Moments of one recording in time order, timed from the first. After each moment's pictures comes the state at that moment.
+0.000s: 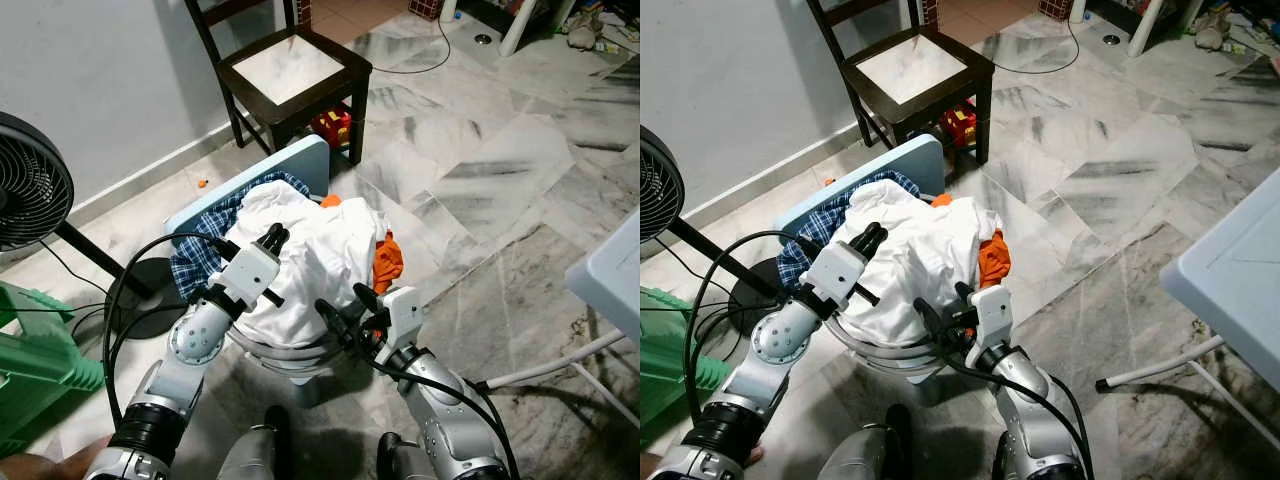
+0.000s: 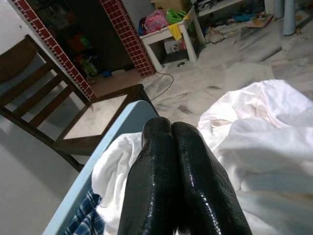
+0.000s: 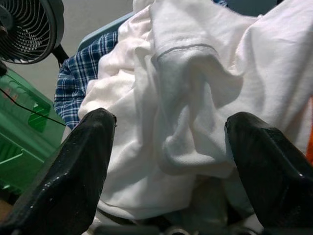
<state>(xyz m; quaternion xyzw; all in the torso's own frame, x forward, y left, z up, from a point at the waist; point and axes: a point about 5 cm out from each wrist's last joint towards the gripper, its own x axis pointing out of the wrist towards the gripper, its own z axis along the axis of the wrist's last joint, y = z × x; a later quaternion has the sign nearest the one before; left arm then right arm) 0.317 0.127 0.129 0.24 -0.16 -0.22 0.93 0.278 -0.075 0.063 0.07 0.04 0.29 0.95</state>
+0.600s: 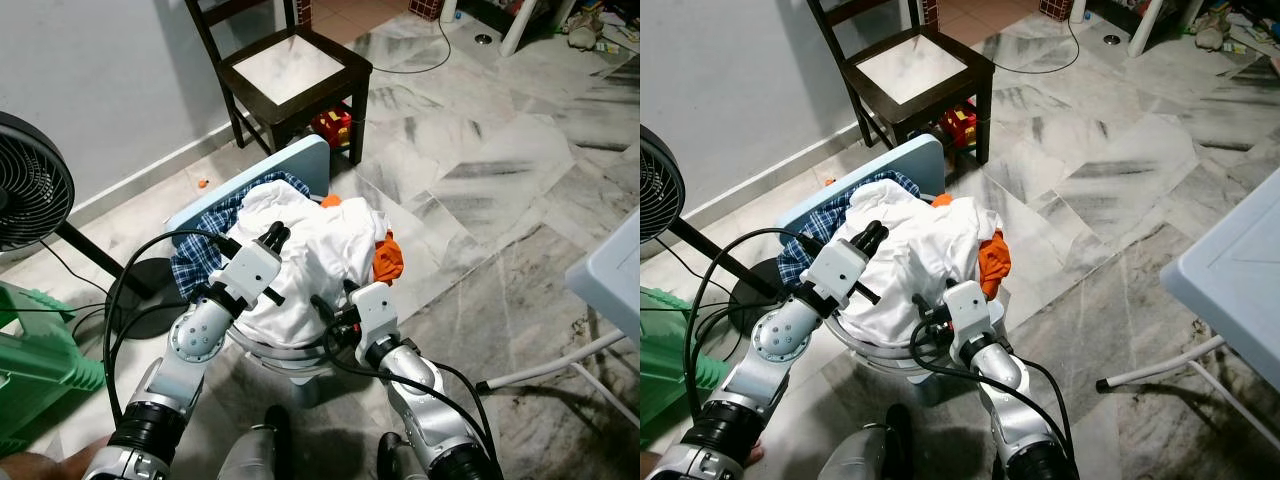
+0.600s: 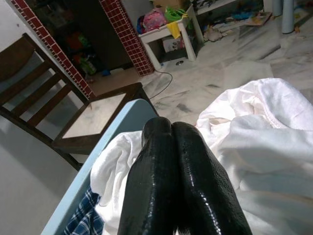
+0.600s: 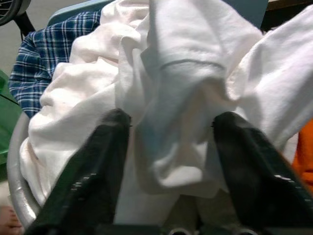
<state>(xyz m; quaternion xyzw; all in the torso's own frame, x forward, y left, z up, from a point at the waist) 0.317 0.126 0.128 0.24 -0.16 -0.23 0.93 0.292 -0.063 0.062 -0.03 0.02 0.26 0.97</state>
